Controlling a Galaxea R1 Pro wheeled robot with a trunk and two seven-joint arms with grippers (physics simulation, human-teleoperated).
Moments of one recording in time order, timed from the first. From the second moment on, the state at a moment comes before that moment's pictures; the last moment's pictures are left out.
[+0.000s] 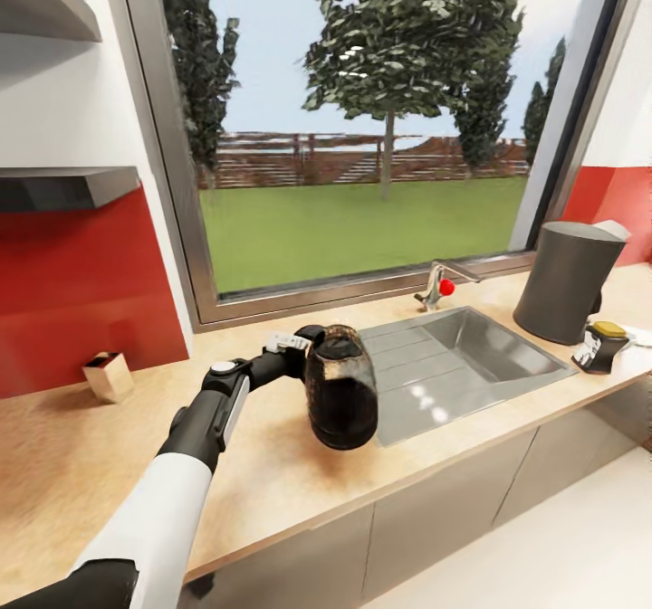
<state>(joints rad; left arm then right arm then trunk) -0.82 -0.17 0.07 -0.87 -0.19 0.36 -0.54 -0.31 -0.04 0.41 -0.03 -0.26 -0.03 -0.04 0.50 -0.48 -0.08</state>
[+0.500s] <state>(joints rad) -0.82 -0.17 0.07 -0.88 -0.16 0.36 -0.54 -0.31 -0.04 0.40 -0.03 -0.26 -0.03 -0.04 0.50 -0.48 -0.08</state>
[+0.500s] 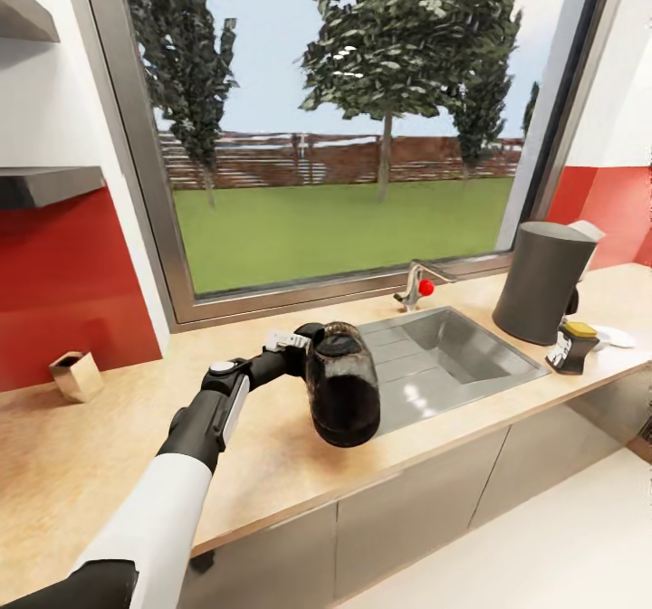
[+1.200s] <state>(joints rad) -0.82 -0.17 0.07 -0.87 -0.16 0.36 -0.53 -0.31 -0.04 0.40 -0.03 -0.26 -0.03 -0.04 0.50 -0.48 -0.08</state>
